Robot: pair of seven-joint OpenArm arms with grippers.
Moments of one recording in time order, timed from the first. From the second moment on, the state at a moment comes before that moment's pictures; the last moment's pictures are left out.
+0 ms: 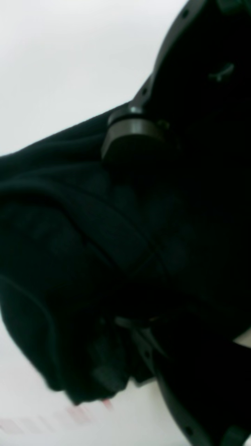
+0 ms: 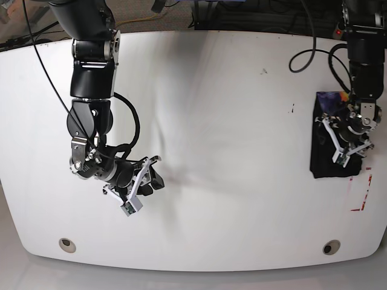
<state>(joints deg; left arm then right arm) -5.8 -32.9 0.5 65.8 -5.5 -25.8 27.3 24.4 8.1 4.7 71.7 21.3 40.7 -51.9</state>
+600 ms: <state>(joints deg) -1.5 -46.5 -10.1 59.3 -0.4 -39.6 28.0 14.7 7.8 4.3 83.3 21.2 40.7 -52.0</state>
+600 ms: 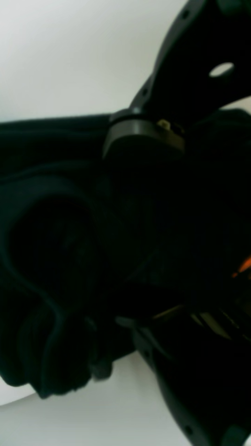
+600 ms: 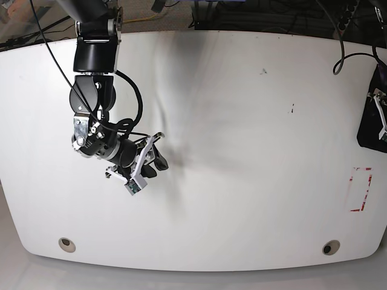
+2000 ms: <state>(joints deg) 24.3 -11.1 4.0 91.4 -0.1 -5.6 -4.0 -9.9 5.7 17.3 84.0 -8.0 35.0 -1.8</state>
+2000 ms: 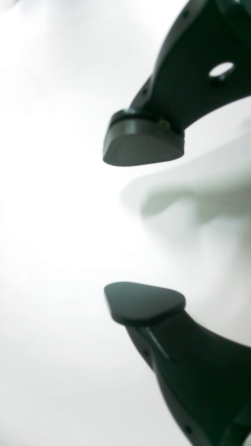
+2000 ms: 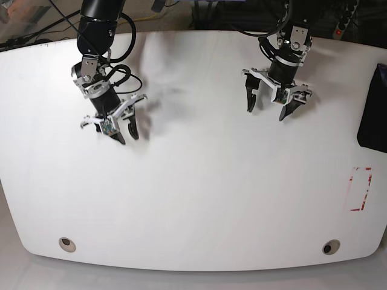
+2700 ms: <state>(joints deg) 60.5 -10.2 -1.6 107.6 -0.6 -1.3 -4.7 -39.6 8.9 22.0 97.6 7.6 34.0 -1.9</state>
